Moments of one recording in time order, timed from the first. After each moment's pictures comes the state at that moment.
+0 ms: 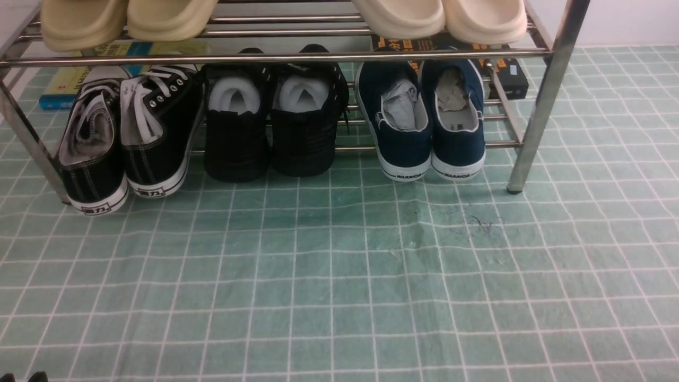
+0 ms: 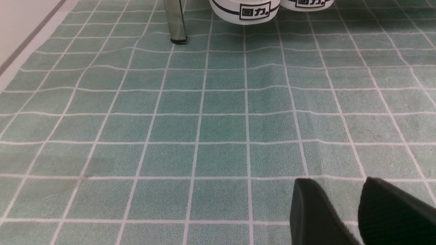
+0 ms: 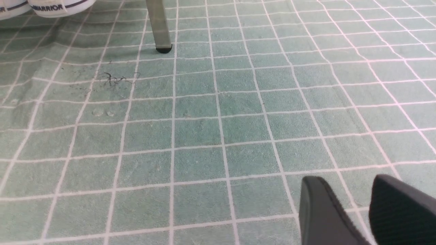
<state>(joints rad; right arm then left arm) -0.05 -0.01 0.01 0.03 0.39 0.10 -0.02 -0.01 0.02 0.13 0.37 -0.08</state>
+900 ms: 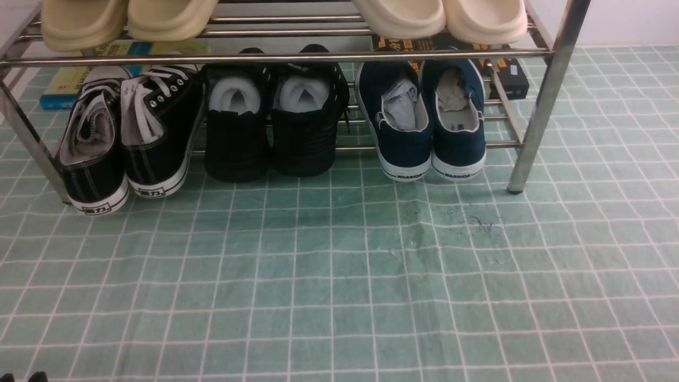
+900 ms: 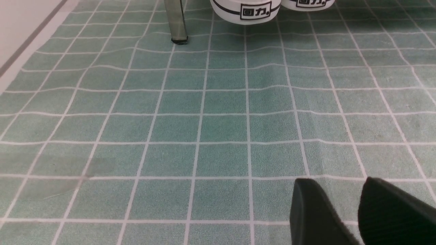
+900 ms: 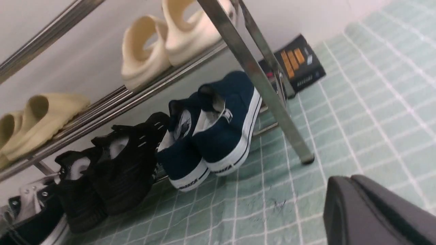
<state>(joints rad) -0.05 0.12 -0.21 0.69 0.28 -0.10 -0.02 -0.01 0.02 0.13 0.37 -0.08</state>
